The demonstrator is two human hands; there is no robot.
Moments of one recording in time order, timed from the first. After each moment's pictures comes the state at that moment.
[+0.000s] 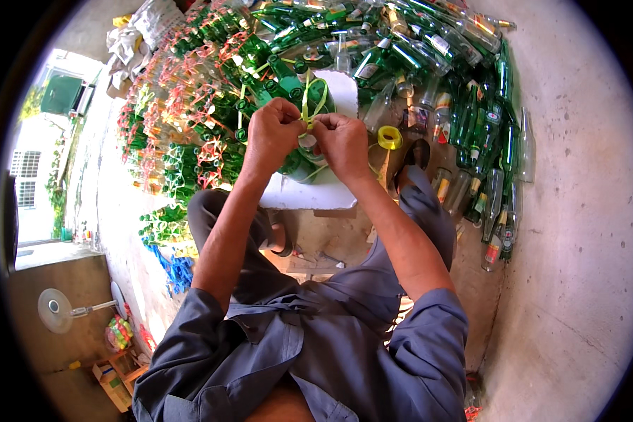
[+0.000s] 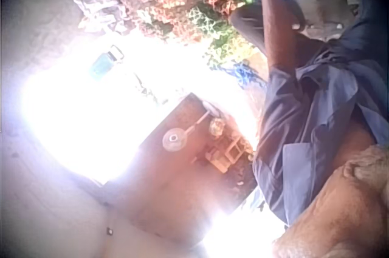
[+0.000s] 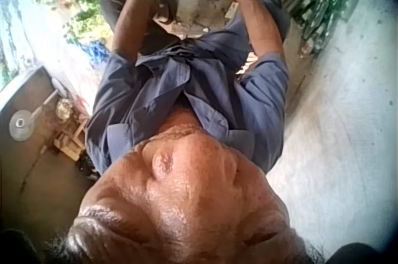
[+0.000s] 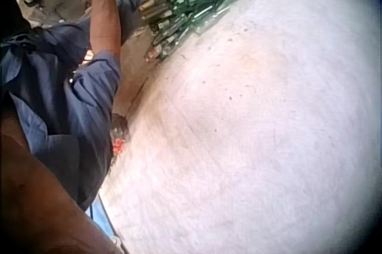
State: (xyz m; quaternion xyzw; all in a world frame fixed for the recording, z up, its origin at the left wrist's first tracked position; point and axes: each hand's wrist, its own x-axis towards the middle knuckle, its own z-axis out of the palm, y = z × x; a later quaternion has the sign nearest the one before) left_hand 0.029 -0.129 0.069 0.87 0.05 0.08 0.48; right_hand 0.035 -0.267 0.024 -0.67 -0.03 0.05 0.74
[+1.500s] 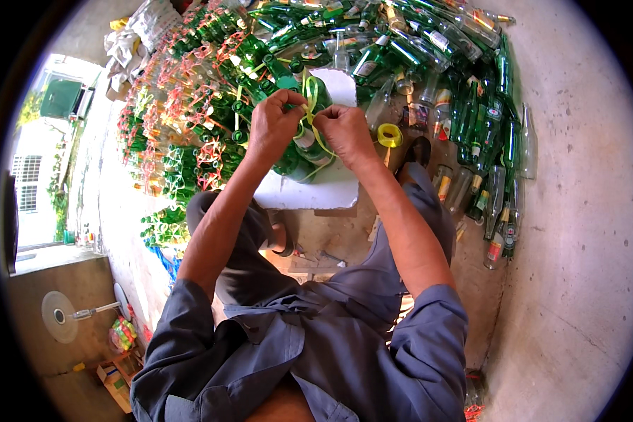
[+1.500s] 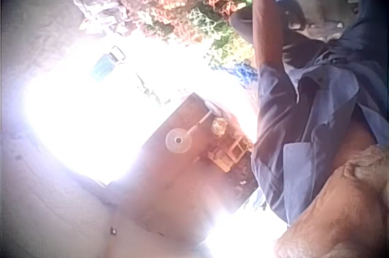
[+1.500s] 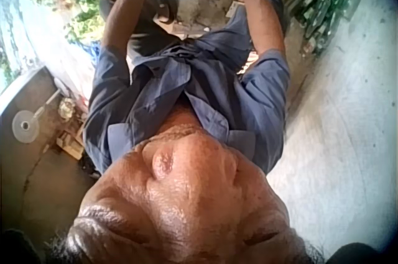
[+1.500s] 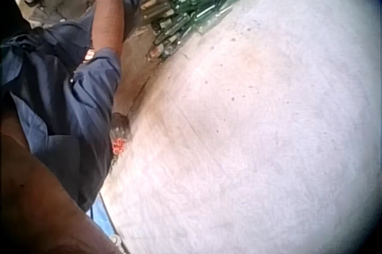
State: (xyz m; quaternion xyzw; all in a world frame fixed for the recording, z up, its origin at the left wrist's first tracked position) left_hand 0.051 -0.131 0.062 0.90 0.02 0.09 0.43; right_hand 0.062 -0.278 0.012 -0.63 0.00 0.14 0.76
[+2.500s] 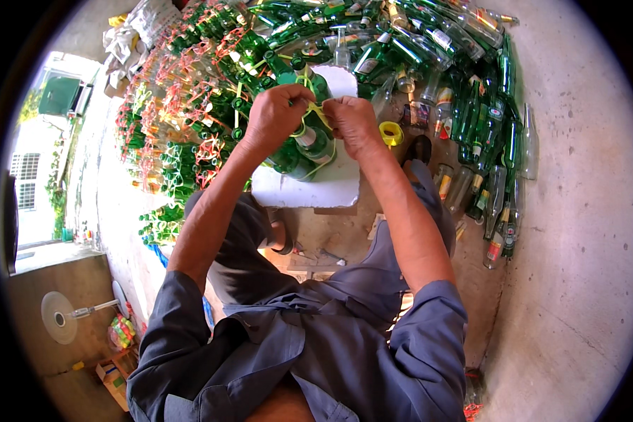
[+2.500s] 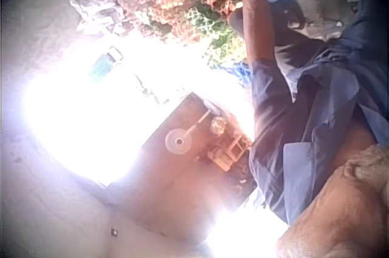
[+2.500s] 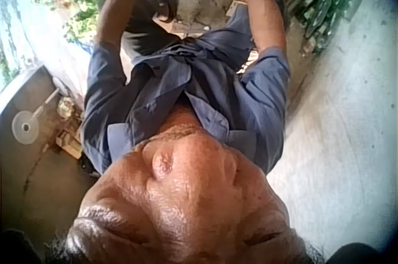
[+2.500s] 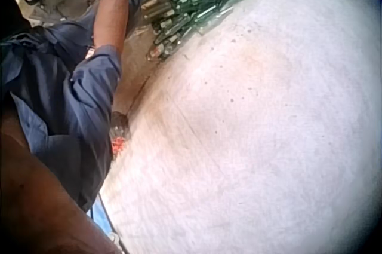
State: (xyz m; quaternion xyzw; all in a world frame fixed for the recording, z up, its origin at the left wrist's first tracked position) left_hand 0.072 -0.117 0.051 0.93 -0.11 0.12 0.32; right_hand 0.087 -0.282 -0.005 -0.51 0.05 0.21 0.83
